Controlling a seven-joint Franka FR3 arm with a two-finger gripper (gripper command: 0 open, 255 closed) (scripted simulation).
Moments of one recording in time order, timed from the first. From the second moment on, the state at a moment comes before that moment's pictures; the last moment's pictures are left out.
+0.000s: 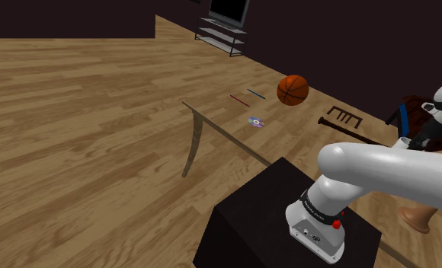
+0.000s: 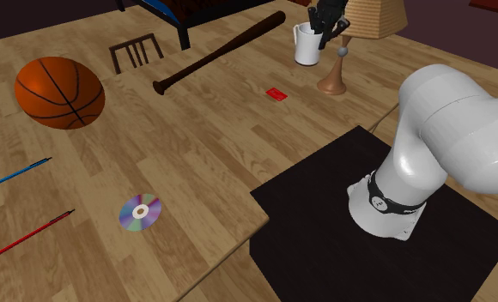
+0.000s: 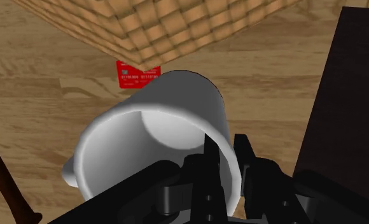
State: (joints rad) arm -0.59 -0.95 -1.08 -2.41 -0.81 1.82 -1.28
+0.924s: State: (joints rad) arm -0.56 -0.93 -1.25 -2.51 -0.93 1.97 -1.25
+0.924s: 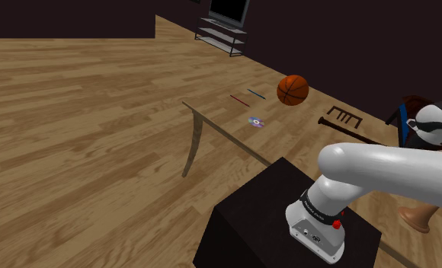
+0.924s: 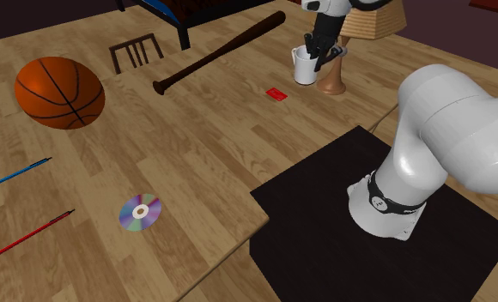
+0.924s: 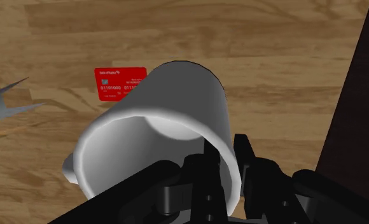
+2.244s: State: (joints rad) arm -0.41 -0.87 -1.58 -2.56 -1.14 2.21 -1.17
